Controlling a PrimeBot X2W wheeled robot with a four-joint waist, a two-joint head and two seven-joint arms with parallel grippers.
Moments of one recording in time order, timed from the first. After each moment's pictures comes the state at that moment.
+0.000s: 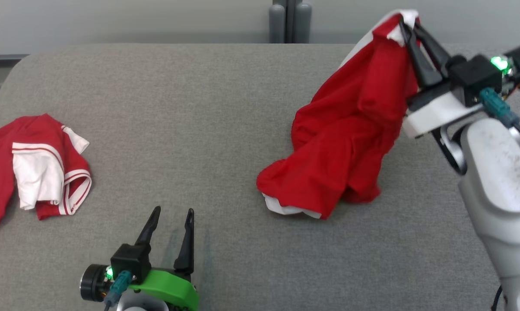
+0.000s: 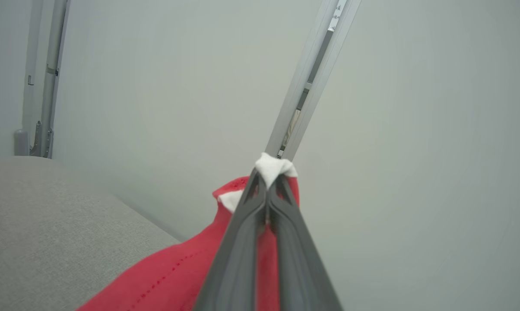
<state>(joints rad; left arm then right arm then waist) -0.07 0.05 -0.19 0.31 -0.17 -0.12 -0.26 -0.70 -0.21 0.18 0.33 -0.02 0.13 -0.26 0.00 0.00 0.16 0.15</state>
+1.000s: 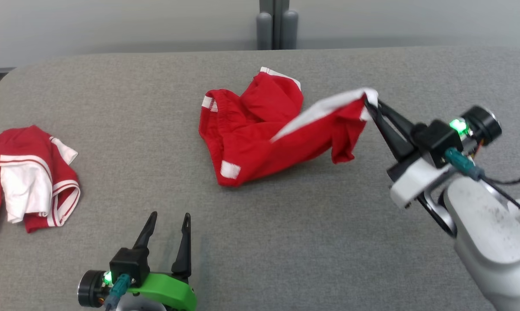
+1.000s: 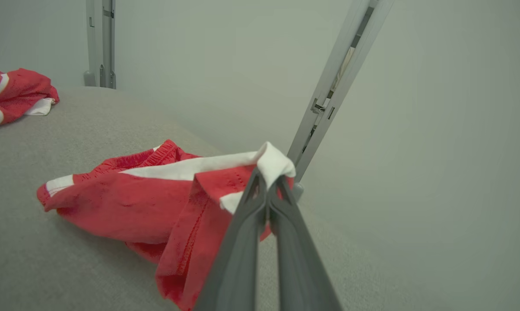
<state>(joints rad) -0.06 0.05 -0.19 0.32 -0.17 -0.09 -0.26 -0.60 -0.34 0.44 0.35 0.15 0.13 -0.26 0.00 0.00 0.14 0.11</state>
